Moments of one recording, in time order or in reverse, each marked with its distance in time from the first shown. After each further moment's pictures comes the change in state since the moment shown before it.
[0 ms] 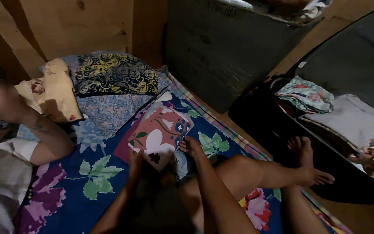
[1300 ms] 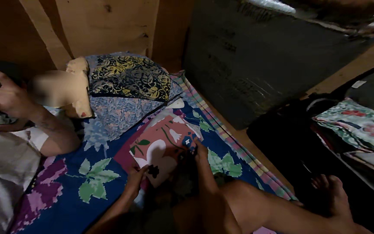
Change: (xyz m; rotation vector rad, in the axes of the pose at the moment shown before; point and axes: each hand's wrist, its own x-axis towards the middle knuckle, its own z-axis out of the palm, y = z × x) left_hand -0.019 0.000 0.008 0.069 0.064 -0.236; right_hand 0.051 -0.028 0.010 0.029 0.191 -0.169
